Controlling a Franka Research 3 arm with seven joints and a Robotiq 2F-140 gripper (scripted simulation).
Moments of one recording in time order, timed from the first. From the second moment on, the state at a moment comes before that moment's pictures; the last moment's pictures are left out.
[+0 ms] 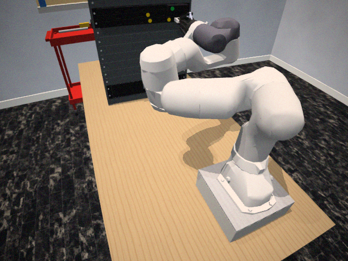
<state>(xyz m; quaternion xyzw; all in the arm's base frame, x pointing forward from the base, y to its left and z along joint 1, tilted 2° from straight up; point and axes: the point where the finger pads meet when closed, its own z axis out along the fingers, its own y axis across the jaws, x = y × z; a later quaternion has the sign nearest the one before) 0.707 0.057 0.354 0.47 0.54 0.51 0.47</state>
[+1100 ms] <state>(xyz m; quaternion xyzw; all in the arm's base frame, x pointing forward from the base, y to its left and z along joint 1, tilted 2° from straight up) 0.711 0.057 0.354 0.47 0.54 0.51 0.47</state>
